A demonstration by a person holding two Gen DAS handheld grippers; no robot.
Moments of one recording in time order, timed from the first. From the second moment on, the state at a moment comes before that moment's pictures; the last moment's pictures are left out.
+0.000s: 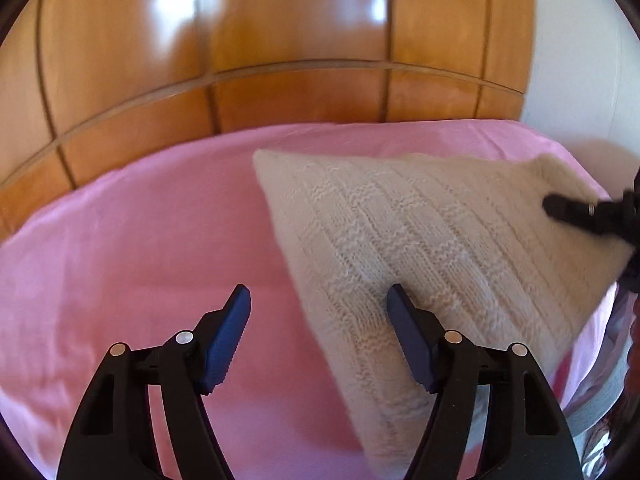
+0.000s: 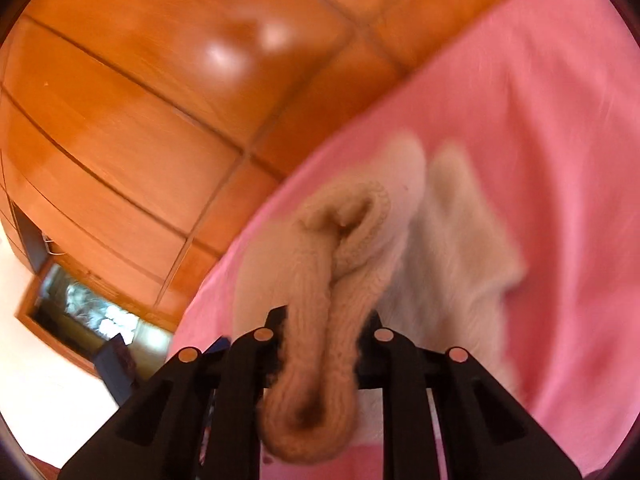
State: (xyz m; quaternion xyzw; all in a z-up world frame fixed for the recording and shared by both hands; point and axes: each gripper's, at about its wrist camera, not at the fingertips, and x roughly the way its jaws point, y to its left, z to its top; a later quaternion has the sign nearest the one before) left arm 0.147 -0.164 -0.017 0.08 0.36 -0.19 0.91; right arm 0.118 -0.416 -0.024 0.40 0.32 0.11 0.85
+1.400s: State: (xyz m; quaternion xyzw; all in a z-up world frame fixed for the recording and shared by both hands) left arm 0.190 -0.196 -0.053 0.01 0.36 -0.21 0.91; right arm 0.091 -0.421 -0.001 0.21 0.29 -0.12 0.93
